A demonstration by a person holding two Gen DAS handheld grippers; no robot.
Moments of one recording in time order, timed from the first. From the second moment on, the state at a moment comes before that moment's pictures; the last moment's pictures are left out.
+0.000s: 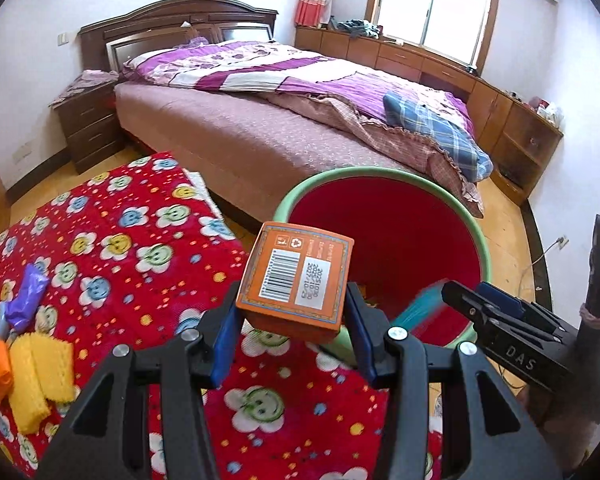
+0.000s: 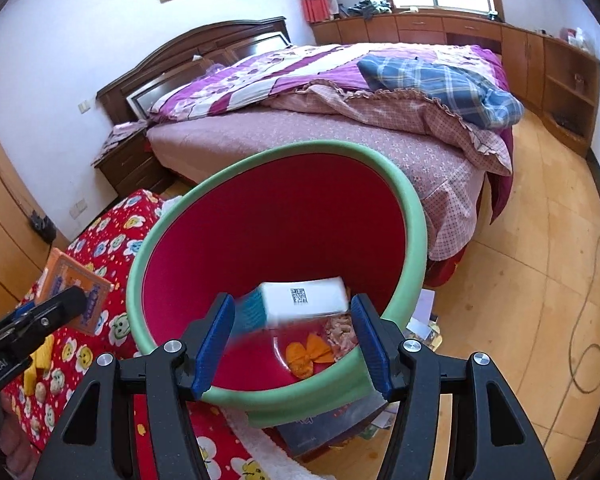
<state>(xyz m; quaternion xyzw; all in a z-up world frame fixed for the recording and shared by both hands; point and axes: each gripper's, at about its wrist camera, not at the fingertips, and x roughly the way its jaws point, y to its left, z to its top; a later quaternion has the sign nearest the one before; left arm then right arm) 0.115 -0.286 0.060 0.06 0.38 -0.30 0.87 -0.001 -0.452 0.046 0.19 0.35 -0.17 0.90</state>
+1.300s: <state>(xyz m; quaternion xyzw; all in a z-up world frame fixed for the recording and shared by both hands) 0.084 -0.227 0.086 0.03 0.37 -0.30 0.88 -0.040 -0.397 0.080 0.19 0.31 -0.13 0.92</state>
